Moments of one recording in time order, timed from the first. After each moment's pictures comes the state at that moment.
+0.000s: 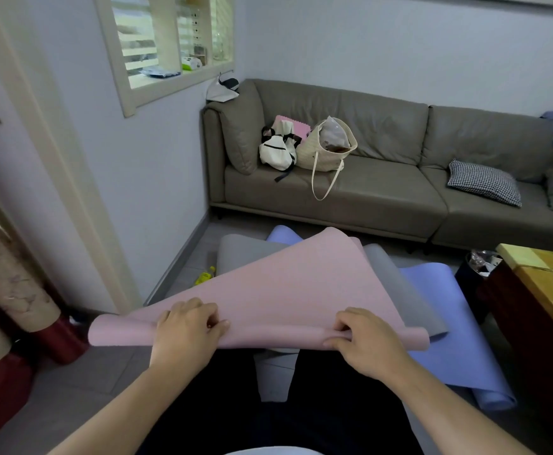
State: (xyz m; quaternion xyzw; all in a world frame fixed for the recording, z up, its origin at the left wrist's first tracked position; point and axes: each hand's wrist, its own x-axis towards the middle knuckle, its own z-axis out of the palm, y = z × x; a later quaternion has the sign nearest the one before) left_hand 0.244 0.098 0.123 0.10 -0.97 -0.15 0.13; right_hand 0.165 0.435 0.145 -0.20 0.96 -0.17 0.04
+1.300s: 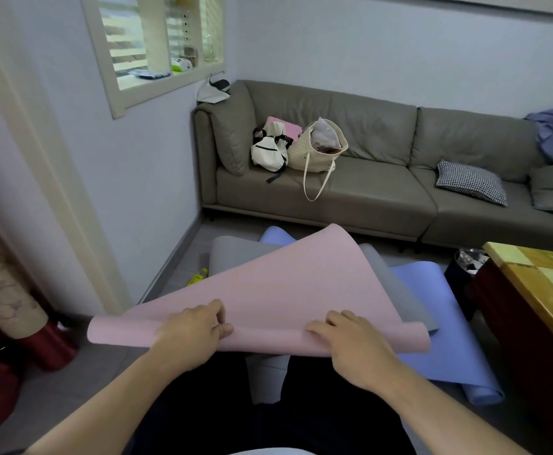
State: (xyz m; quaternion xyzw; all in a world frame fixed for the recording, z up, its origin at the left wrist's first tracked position) left_hand 0.227 0.103 0.142 0.05 -0.98 -0.16 -0.06; right_hand 0.181 0.423 0.160 -0.28 0.96 0.00 0.09
